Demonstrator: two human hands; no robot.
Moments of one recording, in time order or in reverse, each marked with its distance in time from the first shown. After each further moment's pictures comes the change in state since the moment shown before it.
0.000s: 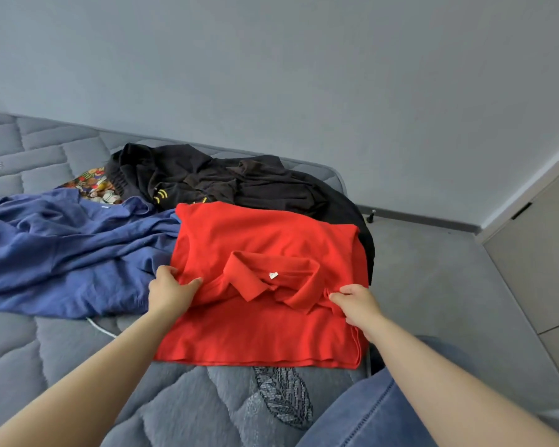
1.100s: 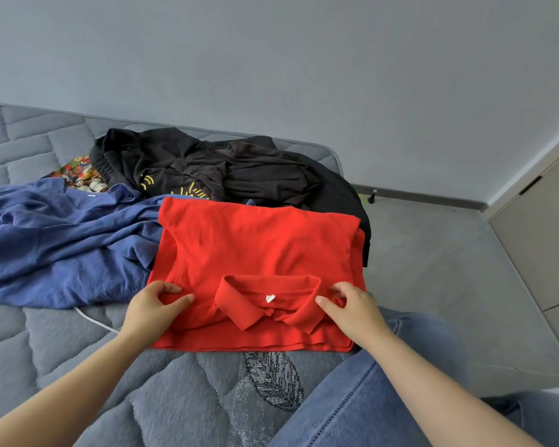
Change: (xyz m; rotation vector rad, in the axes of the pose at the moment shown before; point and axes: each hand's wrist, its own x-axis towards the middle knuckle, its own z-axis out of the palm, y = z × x) left_hand -0.030 -0.039 -0.006 0.054 -0.084 0.193; right_hand -0.031 0.032 -0.012 -0.383 -0.026 -0.314
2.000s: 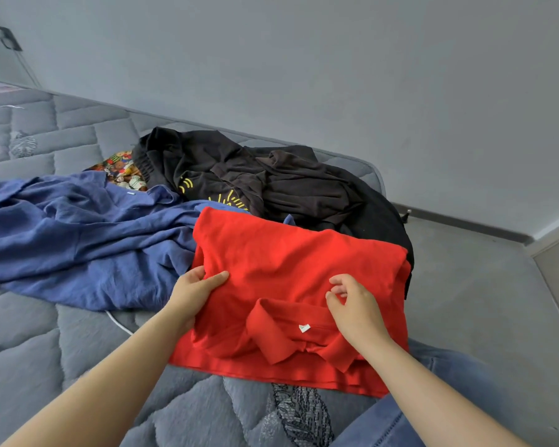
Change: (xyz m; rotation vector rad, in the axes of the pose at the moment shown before) left_hand 0.044 0.031 0.001 -0.562 -0.179 -0.312; right_hand 0.046 -0.076 0.025 0.074 0.076 -0.119
